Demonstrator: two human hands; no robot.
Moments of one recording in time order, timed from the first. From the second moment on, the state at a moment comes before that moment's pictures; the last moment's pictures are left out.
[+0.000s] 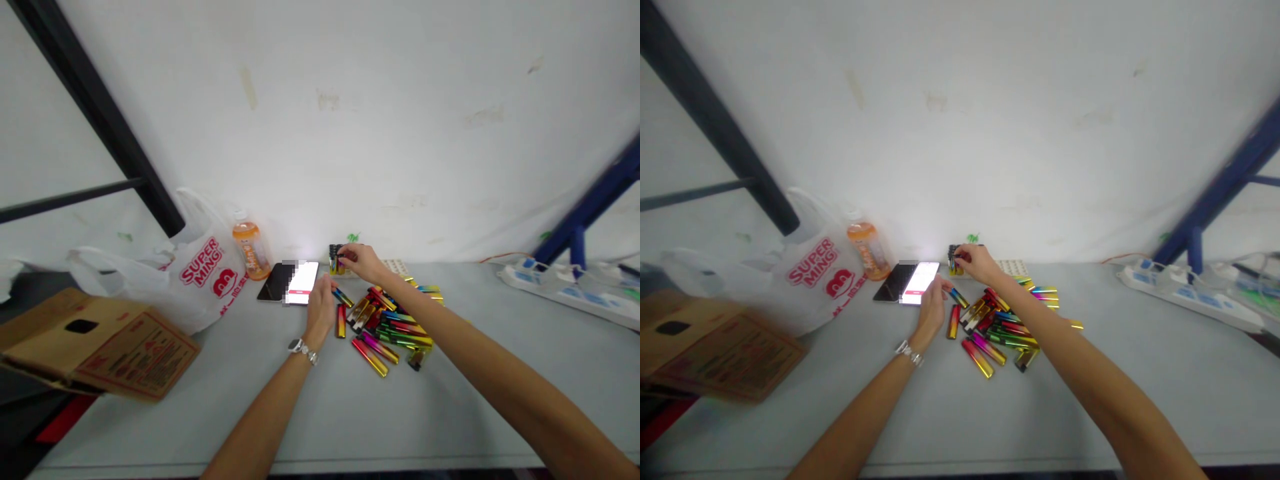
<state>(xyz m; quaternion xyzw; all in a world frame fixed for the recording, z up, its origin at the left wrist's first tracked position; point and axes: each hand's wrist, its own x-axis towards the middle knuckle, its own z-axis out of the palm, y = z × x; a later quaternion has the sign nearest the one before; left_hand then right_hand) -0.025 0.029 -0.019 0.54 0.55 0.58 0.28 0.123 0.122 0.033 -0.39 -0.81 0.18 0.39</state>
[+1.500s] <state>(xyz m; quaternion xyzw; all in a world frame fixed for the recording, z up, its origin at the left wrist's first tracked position) -0.017 0.024 -0.007 0.49 0.56 0.60 0.30 0.120 0.064 0.026 -0.53 -0.78 0.20 0.27</state>
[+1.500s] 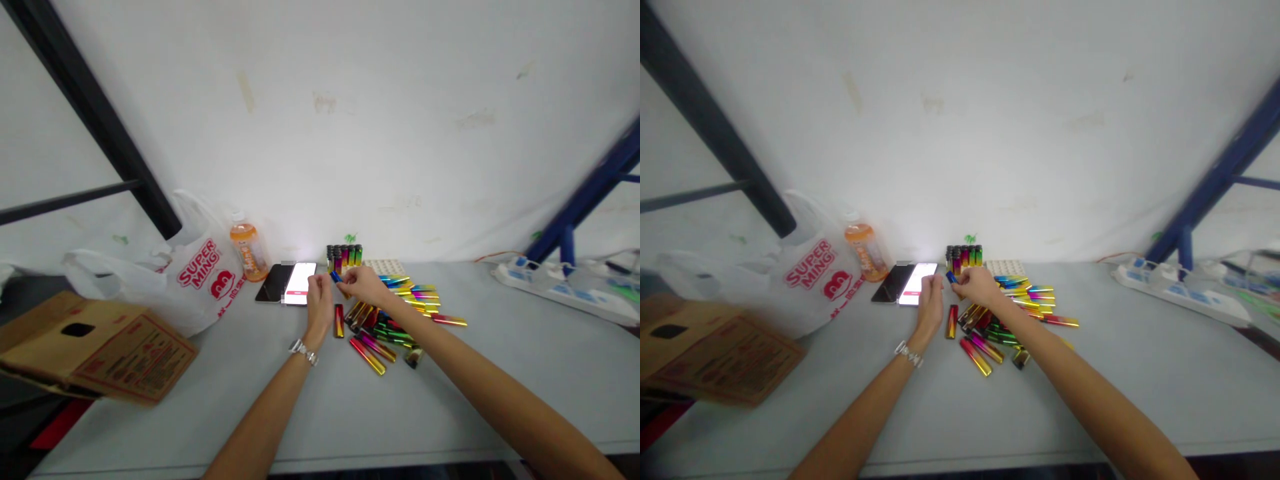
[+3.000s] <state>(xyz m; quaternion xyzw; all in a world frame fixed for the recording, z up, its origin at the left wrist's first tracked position) 0.013 0.008 0.003 0.49 0.46 0.56 0.48 0.155 0.006 0.000 -0.47 -0.75 0.20 0.42</state>
